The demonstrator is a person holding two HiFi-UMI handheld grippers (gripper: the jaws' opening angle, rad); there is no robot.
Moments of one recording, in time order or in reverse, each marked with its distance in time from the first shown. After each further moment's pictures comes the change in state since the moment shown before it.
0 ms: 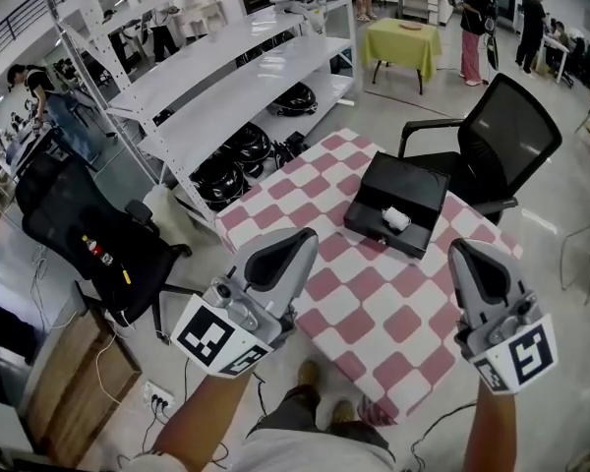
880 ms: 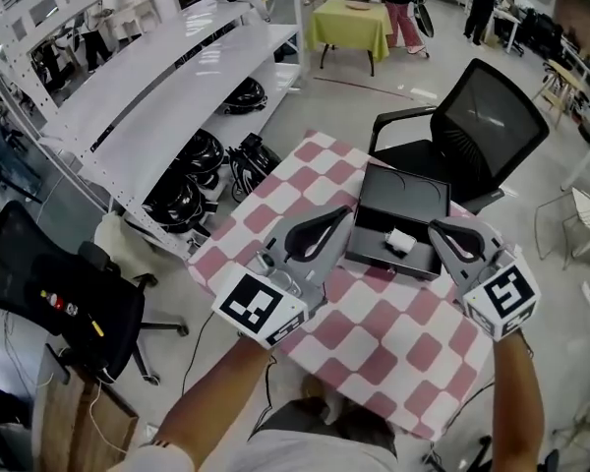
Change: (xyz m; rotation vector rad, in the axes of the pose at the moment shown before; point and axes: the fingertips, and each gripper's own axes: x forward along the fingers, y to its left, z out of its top) left arm 0.102 0.138 -0.102 -0.105 0.031 -0.215; right arm 0.156 -0.054 -0.143 -0.124 0.498 -0.020
